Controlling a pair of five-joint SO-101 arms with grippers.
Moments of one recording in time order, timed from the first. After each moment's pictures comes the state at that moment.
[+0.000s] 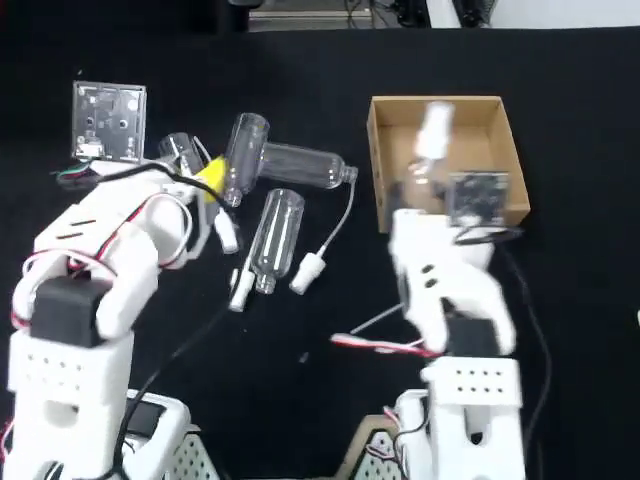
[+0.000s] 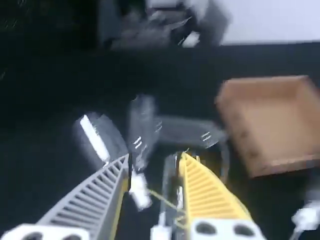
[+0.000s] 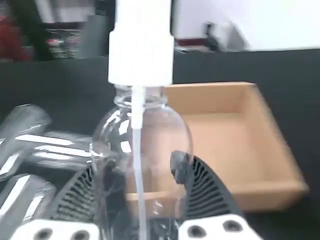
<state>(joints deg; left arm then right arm) 3.9 -51.9 25.6 66.7 3.6 5.9 -65.4 67.6 31.2 -1.0</state>
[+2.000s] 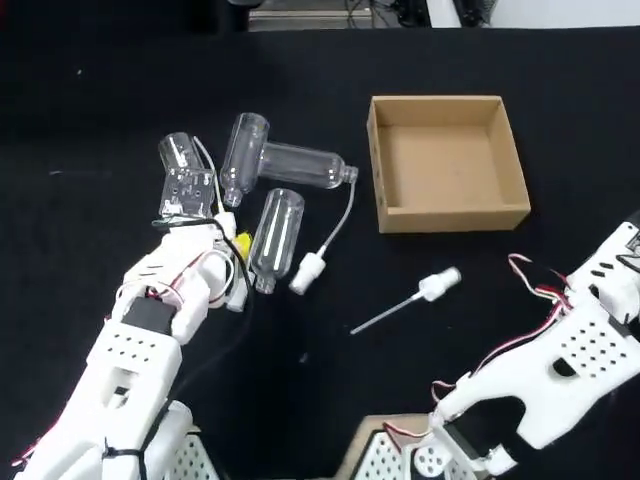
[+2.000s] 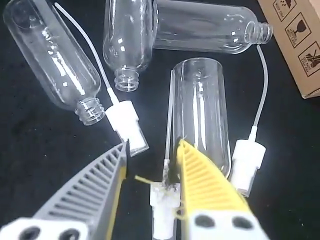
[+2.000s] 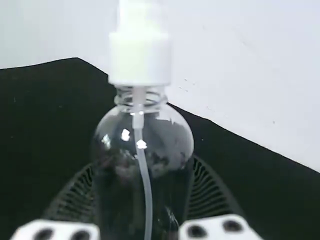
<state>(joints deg) 8.5 -52.0 71.2 28.0 3.3 52.4 44.4 24.3 -56.0 10.4</state>
